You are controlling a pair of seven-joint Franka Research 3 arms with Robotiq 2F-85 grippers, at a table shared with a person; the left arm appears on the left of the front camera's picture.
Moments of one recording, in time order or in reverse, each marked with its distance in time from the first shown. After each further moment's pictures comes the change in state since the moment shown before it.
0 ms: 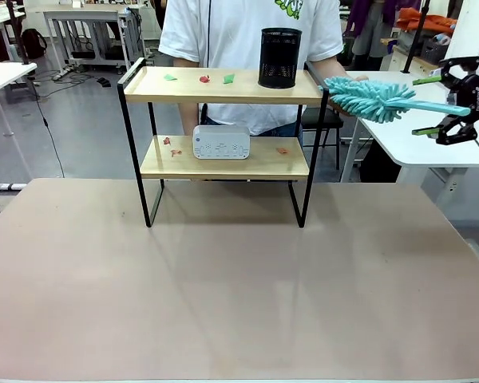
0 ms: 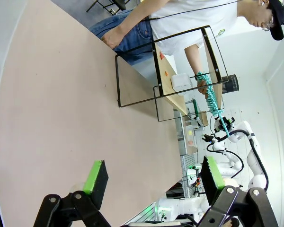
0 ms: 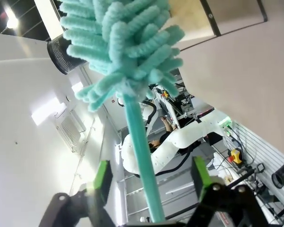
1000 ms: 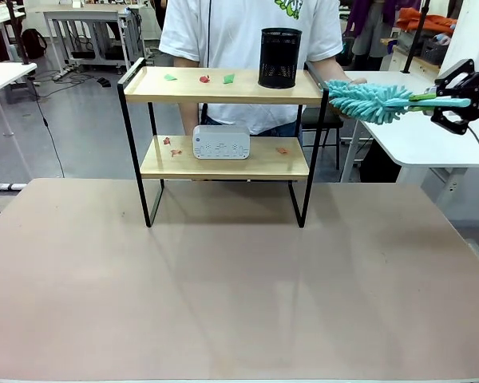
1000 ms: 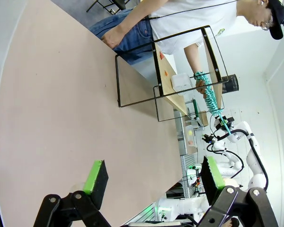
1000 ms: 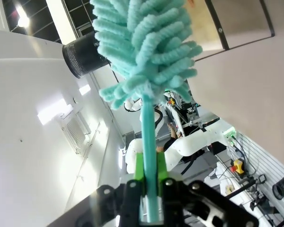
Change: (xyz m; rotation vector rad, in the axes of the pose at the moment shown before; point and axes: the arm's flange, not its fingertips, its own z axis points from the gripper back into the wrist) left arm 0.000 0.000 0.000 0.000 0.000 0.000; right arm 0.005 0.000 0.008 0.049 -0.033 0.037
